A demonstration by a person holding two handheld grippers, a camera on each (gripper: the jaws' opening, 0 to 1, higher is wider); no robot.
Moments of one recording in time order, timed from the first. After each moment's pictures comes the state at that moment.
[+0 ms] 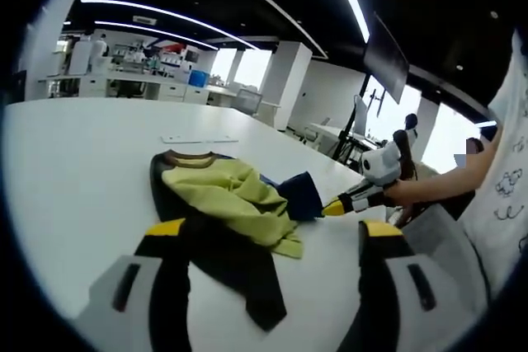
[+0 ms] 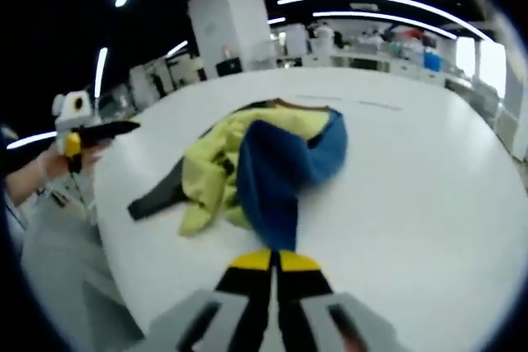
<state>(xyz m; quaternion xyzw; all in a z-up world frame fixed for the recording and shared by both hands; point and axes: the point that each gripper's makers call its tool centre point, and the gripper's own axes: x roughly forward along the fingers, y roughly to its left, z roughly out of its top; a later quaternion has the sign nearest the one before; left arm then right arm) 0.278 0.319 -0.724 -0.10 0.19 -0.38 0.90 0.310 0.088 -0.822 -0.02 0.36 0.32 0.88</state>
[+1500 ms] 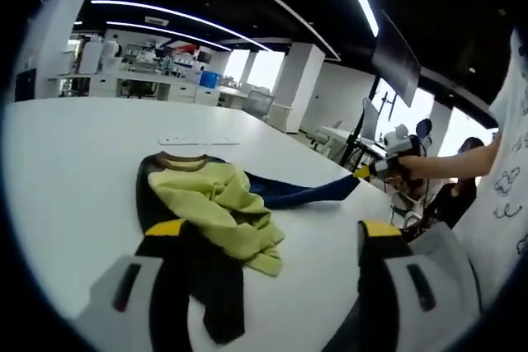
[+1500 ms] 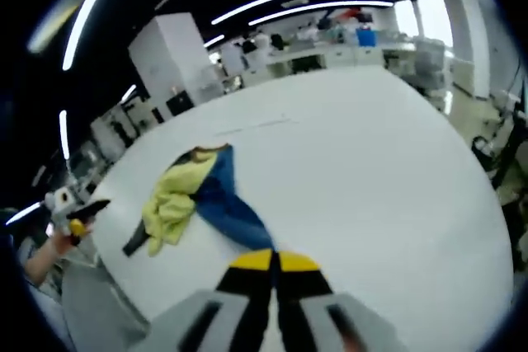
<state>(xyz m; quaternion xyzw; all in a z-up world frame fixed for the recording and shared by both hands) 0.270 0.272 -0.711 -0.11 0.19 -0.34 0.92 0.342 -0.115 -0.757 0.09 0.38 0.21 0.89</state>
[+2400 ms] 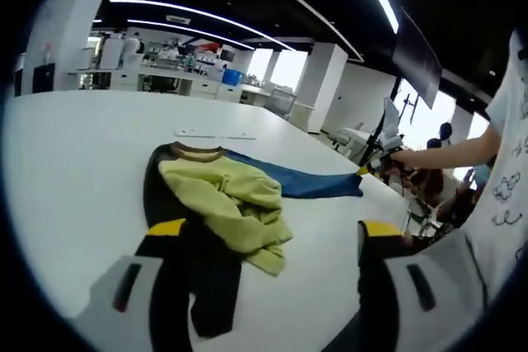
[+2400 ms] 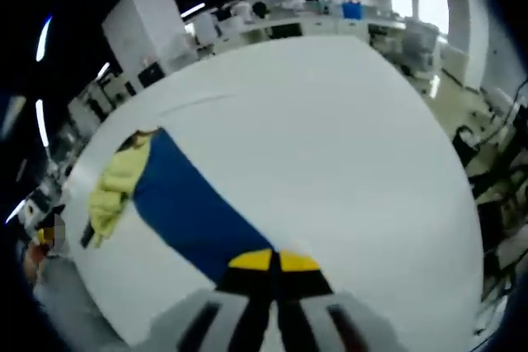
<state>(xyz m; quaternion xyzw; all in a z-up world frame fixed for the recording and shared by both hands) 0.266 0.264 -0.724 -0.11 0.21 -0.28 0.93 0.416 -0.205 -0.806 0.04 0.47 0.16 0.87</state>
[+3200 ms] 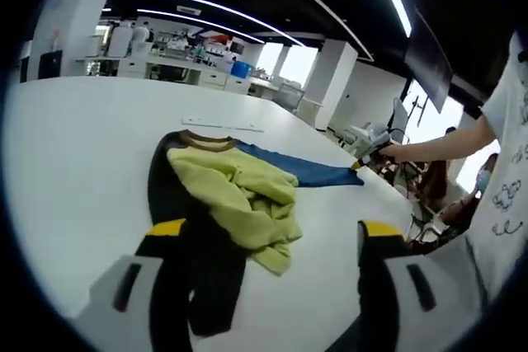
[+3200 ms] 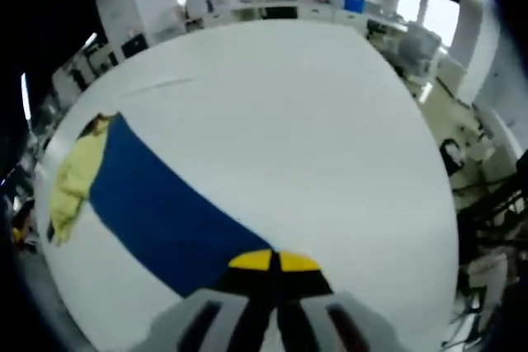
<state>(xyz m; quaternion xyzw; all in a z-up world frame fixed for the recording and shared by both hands) 0.275 0.268 -0.739 -0.13 0.23 -0.26 0.93 0.482 -0.239 -0.832 -0.05 0.50 0.13 0.86</state>
